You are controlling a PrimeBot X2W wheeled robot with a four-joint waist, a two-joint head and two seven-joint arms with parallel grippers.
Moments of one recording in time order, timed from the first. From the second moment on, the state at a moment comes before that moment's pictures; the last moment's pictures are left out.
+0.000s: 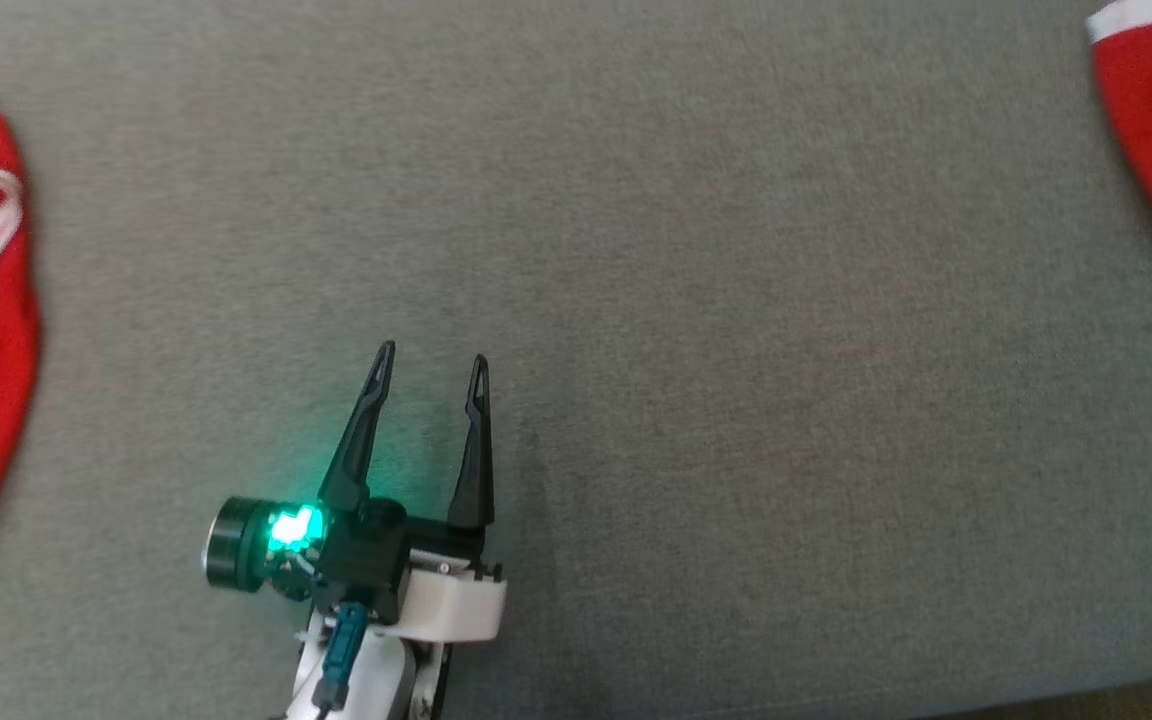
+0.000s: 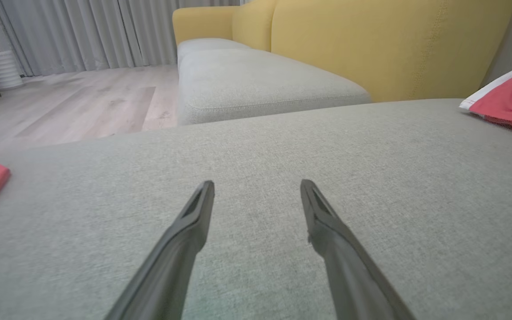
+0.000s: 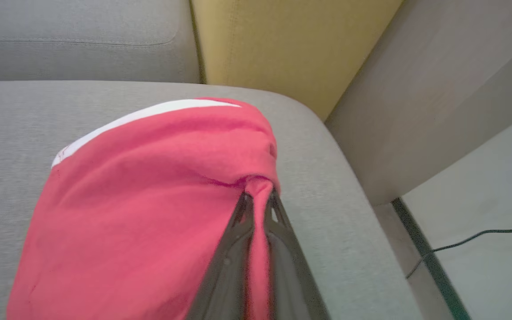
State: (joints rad) left arm -0.14 0.06 -0.41 0.11 -0.05 0.22 -0.26; right arm -0.75 -0.74 0.24 0.84 0.56 0.12 0.08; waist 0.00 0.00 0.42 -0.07
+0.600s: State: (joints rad) left arm -0.15 0.05 -0.41 0.14 -0.08 0.22 -0.26; right arm -0.79 -0.61 0.12 0.90 0.28 0.12 -0.14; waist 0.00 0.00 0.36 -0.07
